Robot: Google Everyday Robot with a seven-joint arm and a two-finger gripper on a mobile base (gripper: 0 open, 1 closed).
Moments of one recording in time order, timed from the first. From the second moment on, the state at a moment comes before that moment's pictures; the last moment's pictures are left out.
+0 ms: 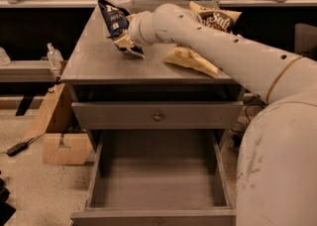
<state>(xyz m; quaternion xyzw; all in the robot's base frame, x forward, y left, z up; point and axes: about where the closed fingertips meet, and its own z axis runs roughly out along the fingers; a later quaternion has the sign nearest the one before) 0.805 0.100 0.887 -0.53 0.64 0.03 0.55</state>
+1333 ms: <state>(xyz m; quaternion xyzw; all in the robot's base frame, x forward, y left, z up) 0.805 0.106 0.882 -0.54 0.64 0.04 0.55</state>
